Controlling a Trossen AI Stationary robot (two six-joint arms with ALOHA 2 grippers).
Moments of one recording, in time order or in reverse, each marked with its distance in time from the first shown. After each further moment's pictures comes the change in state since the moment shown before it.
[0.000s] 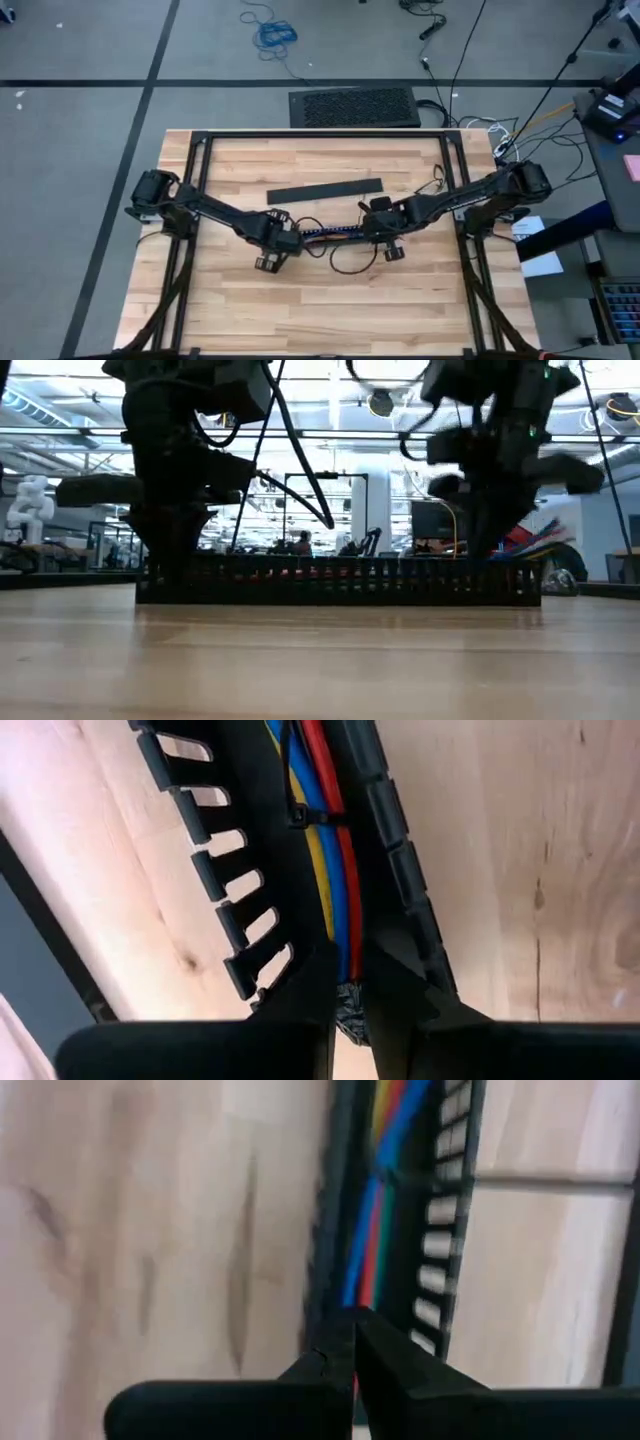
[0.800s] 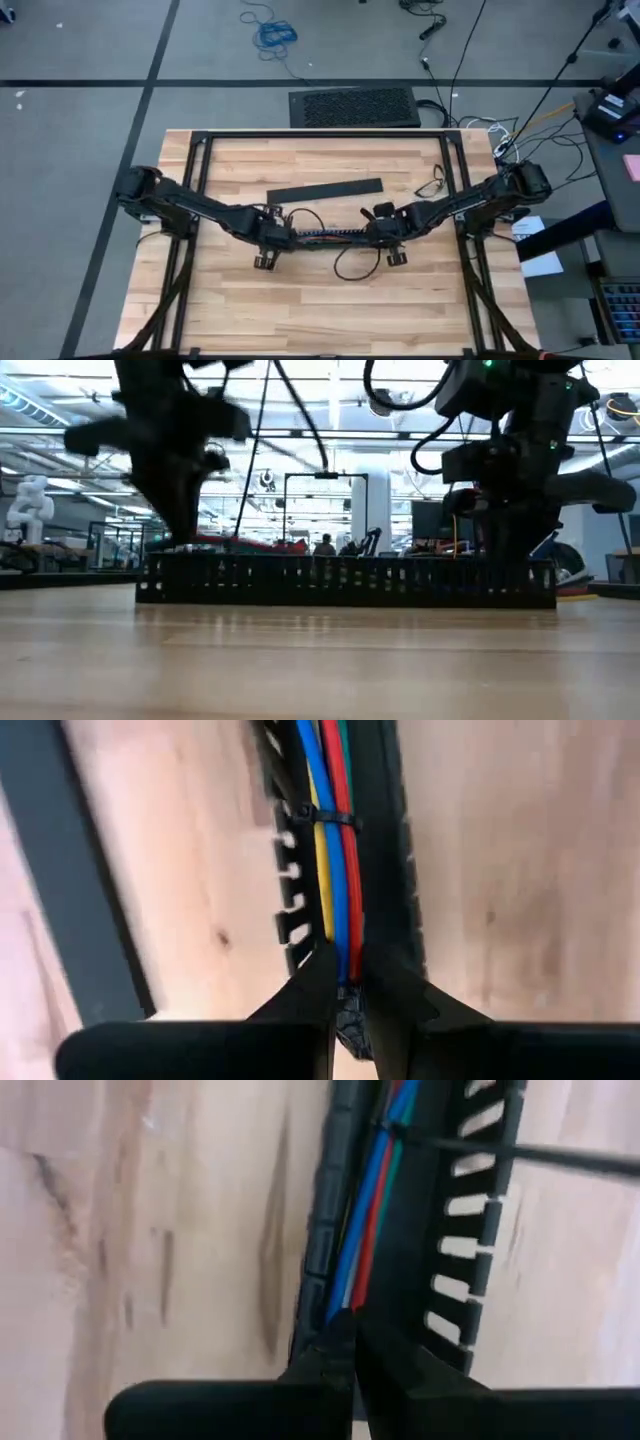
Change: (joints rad) left arm -0.013 -0.187 -0.001 -0.018 -0.011 -0.153; right arm 0.066 -0.001 -0.056 0.076 -0.002 0.073
